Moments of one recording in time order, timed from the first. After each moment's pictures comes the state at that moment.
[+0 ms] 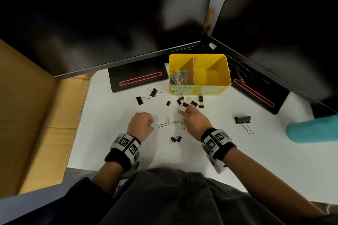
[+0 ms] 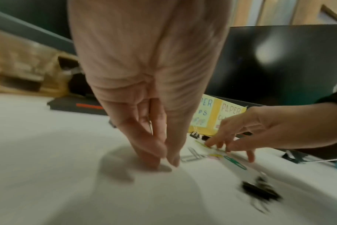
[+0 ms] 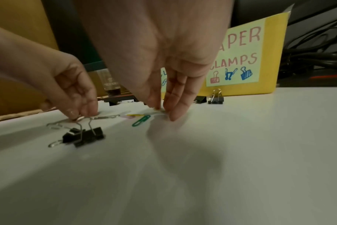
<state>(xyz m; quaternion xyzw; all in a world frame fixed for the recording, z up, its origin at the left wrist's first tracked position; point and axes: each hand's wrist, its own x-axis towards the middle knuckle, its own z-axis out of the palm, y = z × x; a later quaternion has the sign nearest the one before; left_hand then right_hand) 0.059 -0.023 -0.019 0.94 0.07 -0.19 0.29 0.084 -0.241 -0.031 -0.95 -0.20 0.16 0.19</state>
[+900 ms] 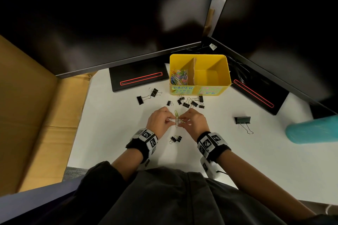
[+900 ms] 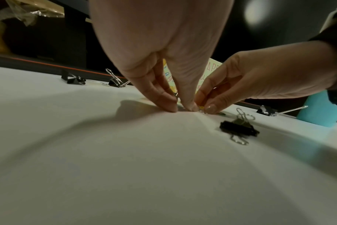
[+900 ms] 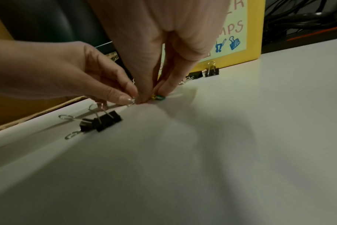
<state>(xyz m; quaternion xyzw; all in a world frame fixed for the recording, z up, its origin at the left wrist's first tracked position) 0.072 -0.072 -0.039 0.92 -0.03 -0.14 0.36 0.077 -0.236 -0.044 -0.91 -0.09 0.13 0.37</state>
